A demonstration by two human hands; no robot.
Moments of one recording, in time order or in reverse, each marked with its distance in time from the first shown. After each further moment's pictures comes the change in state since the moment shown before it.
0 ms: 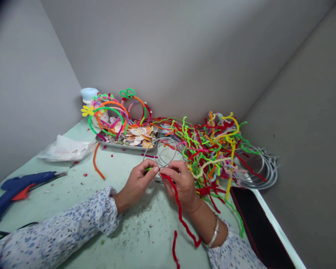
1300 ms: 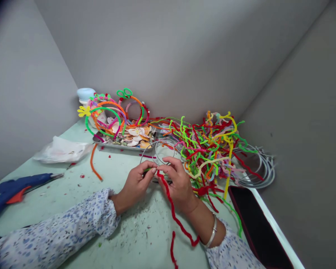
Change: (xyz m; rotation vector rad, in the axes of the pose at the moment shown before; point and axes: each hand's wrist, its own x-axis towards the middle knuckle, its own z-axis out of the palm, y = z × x) left_hand 0.001 -0.009 0.003 0.196 0.028 0.115; right_hand 0.001 0.001 0.004 0.063 -0.069 0.061
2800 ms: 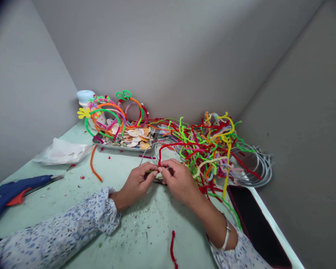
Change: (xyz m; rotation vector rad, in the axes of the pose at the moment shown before) left_hand 0.002 -0.008 -0.004 0.131 -0.077 0.148; right_hand 0.023 -0.012 -0.015 0.299 -0.258 0.560
